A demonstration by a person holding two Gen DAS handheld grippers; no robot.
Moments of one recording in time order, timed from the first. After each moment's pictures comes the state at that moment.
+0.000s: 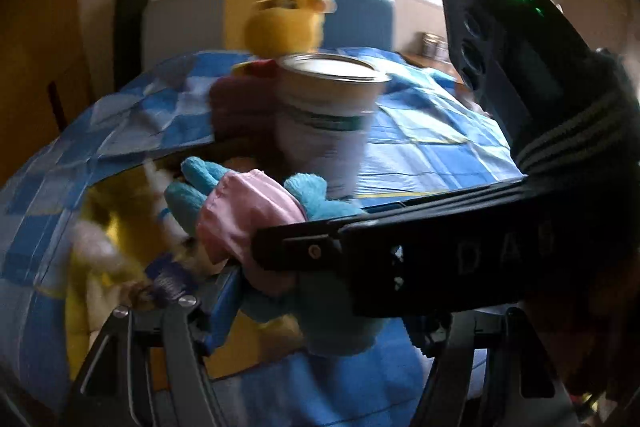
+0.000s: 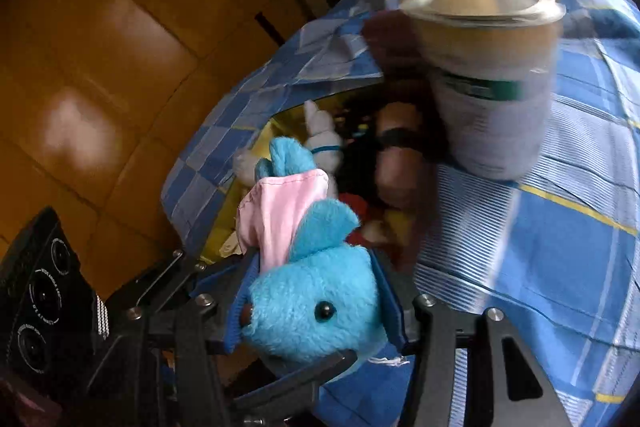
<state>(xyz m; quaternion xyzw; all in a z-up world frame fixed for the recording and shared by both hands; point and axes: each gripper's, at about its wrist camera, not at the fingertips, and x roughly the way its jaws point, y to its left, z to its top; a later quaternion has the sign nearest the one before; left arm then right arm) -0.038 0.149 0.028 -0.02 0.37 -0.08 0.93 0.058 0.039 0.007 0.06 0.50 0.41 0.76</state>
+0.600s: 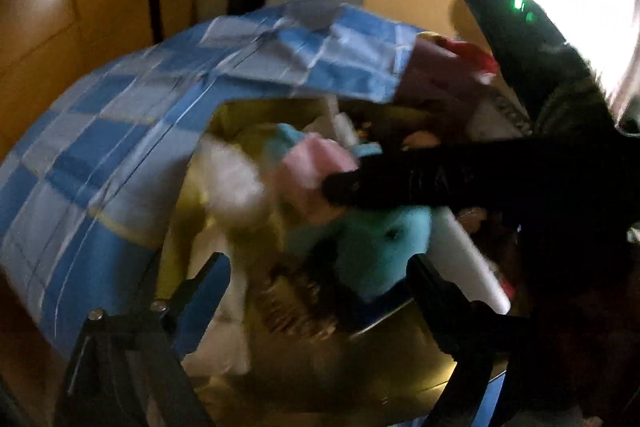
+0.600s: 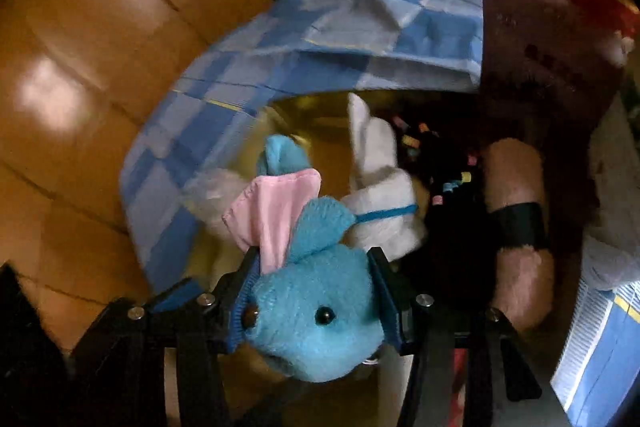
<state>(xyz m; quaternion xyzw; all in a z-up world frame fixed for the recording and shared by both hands) -0.014 0.280 -0.022 -0.11 0.42 0.09 0.90 0.134 0.189 -0.055 -0.02 0.55 0.36 0.75</state>
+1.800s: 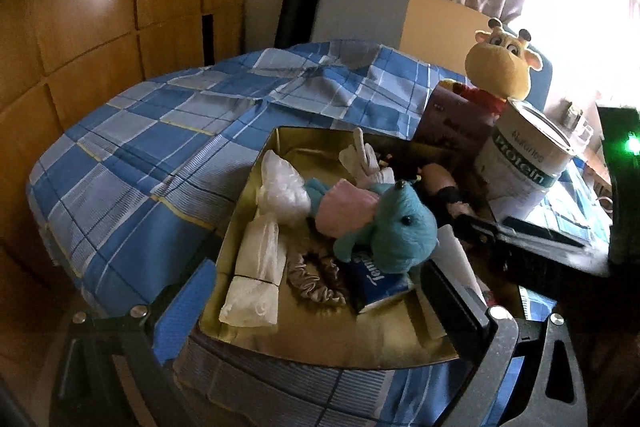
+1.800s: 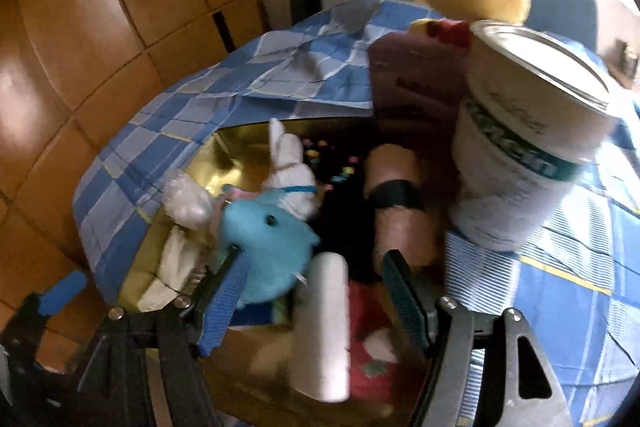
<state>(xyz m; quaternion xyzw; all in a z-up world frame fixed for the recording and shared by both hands) -0.069 0.262 0.016 -0.12 0.36 0.17 0.91 0.066 0.110 -0.017 -0.05 0.43 0.27 0.86</state>
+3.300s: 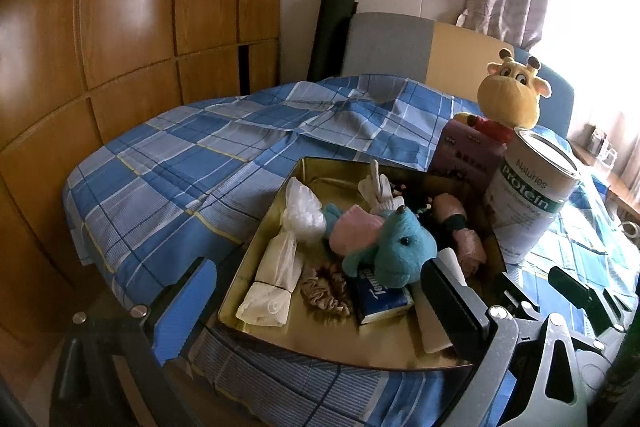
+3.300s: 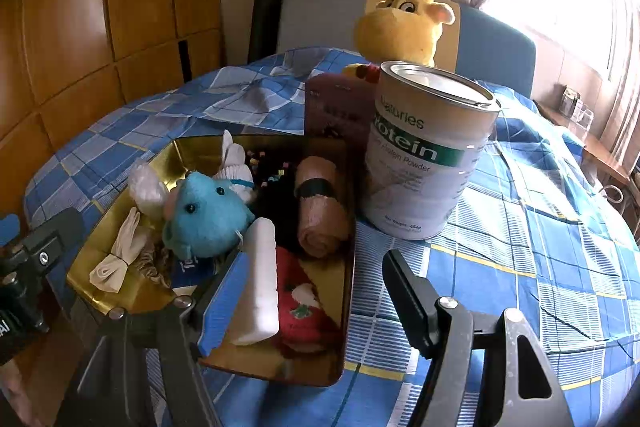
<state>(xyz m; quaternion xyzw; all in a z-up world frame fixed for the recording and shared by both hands) -0.091 0.237 0.033 -0.10 0.31 0.24 0.91 0.006 0.078 -0.009 -0.10 0.34 0.19 0.92</state>
